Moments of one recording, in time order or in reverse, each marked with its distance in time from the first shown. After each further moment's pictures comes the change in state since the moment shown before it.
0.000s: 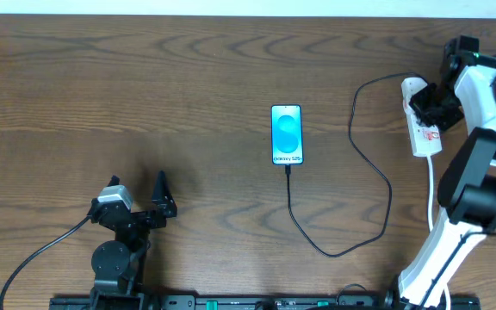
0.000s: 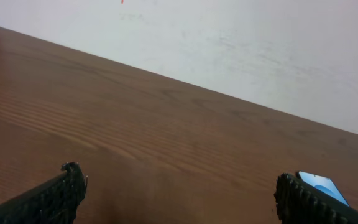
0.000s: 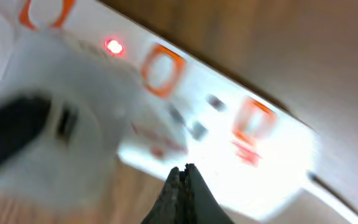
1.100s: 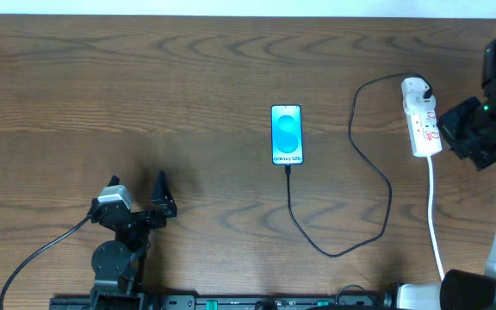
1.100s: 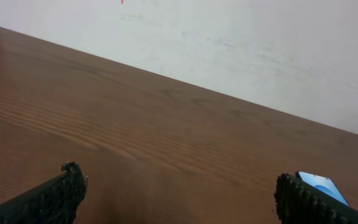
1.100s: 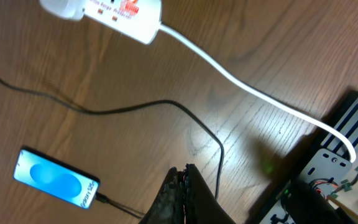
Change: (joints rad) left arm 0.000 0.000 0.000 0.000 0.000 0.000; right arm 0.081 -0.598 0.001 -0.528 0.033 0.129
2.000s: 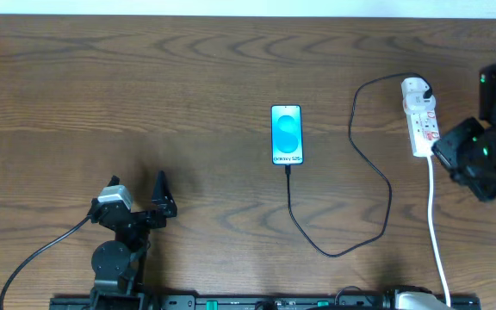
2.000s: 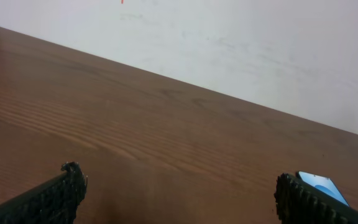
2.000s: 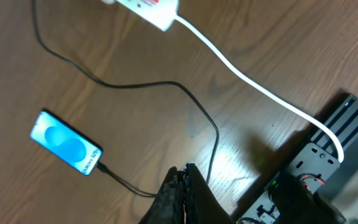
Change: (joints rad) left arm 0.000 0.000 0.000 0.000 0.000 0.000; right arm 0.127 -0.222 0.000 -0.077 0.037 0.016
